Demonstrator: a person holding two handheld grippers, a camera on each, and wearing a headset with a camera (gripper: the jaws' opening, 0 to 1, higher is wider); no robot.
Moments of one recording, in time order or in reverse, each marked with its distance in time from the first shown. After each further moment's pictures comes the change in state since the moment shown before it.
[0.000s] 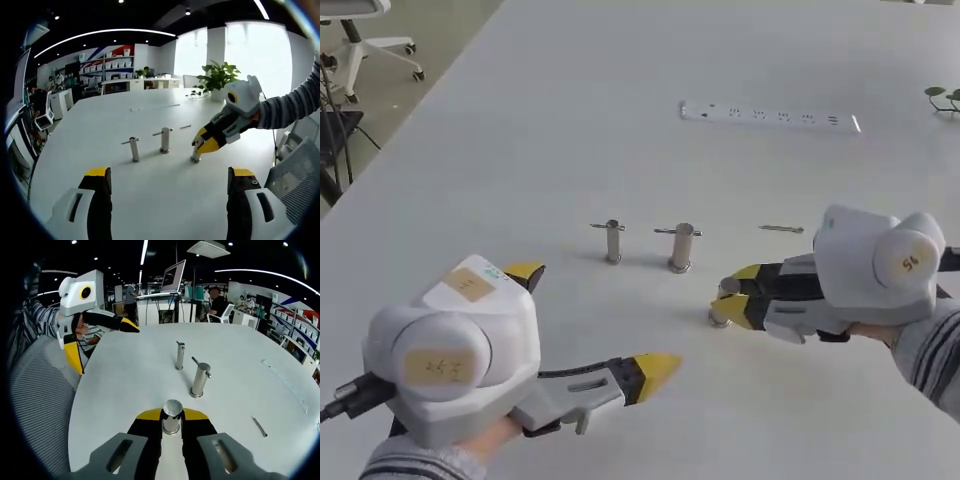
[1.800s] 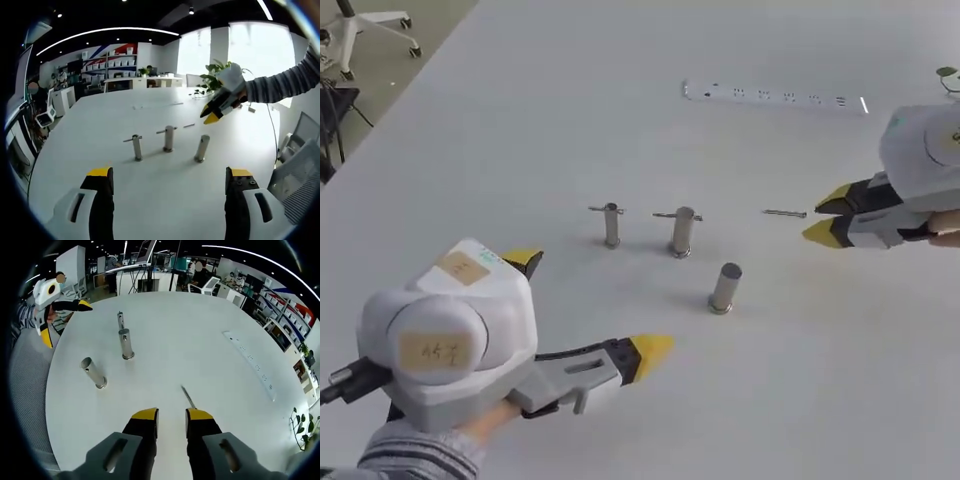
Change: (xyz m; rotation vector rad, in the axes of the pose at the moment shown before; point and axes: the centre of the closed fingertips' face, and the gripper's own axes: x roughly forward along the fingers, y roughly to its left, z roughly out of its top) left arm 0.007 0.007 -0.004 -0.015 0.010 0.022; right arm -0.053 -0.123 -0.039 -0.002 0.309 -0.161
